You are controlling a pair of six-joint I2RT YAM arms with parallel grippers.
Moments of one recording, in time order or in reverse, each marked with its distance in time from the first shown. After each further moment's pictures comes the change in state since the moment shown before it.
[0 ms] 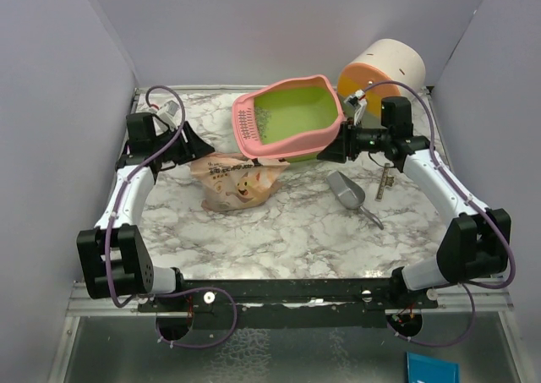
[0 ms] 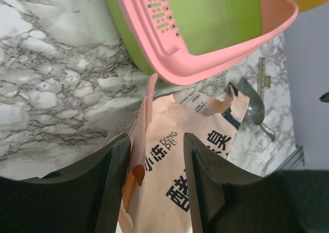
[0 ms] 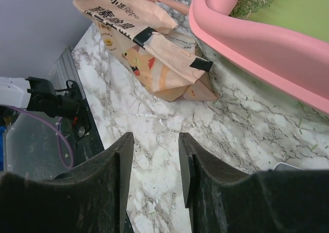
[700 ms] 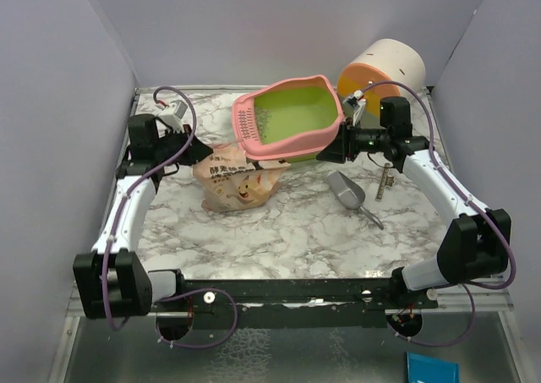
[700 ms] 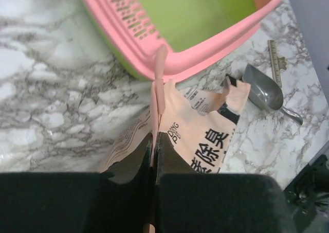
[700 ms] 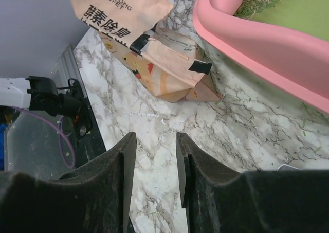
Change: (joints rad) left arm -0.060 -0.042 0.056 -0.126 -0.058 0.191; right arm 0.011 -0.007 0.000 0.000 0.002 0.000
